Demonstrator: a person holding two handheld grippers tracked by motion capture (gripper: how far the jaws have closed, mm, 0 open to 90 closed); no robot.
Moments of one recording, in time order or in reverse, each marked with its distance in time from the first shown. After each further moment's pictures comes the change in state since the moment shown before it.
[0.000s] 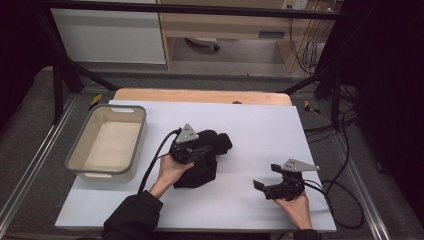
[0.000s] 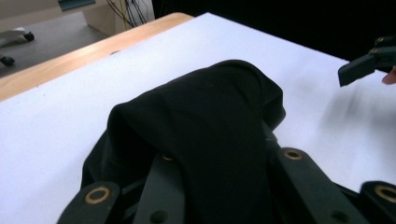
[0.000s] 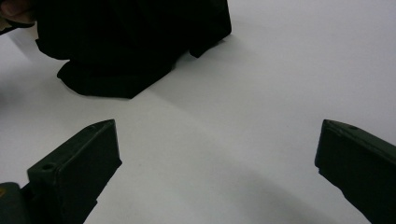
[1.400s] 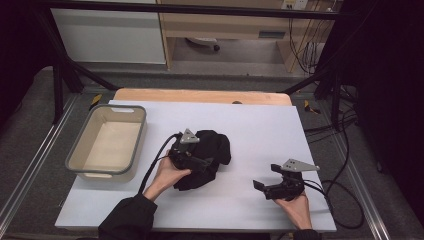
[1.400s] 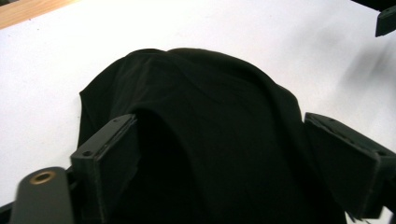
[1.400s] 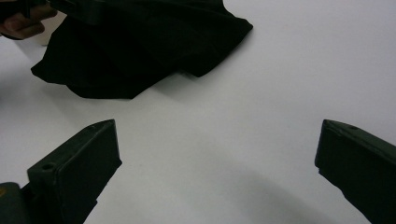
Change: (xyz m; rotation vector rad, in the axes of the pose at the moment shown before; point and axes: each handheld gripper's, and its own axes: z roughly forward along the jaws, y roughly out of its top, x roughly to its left) left arm 0.002 -0.009 0.003 0.177 0.042 -0.052; right arm 0.000 0.000 0.000 -0.002 0.003 0.002
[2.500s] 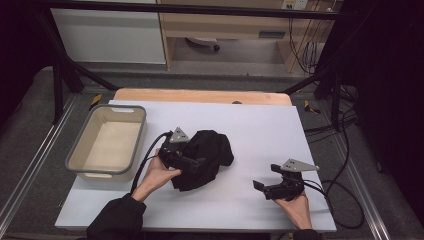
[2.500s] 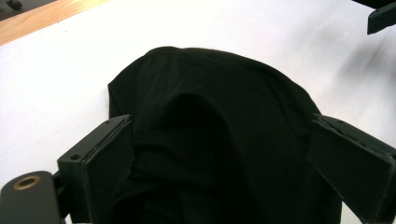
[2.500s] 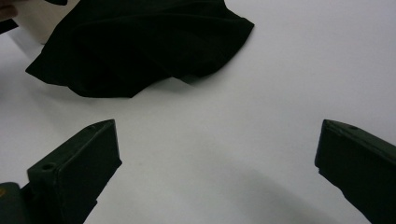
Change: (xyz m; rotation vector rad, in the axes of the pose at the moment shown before) left arm 0.007 -0.003 -0.031 0.005 0.013 0.012; right arm 0.000 0.000 0.001 0.006 -0.001 0.000
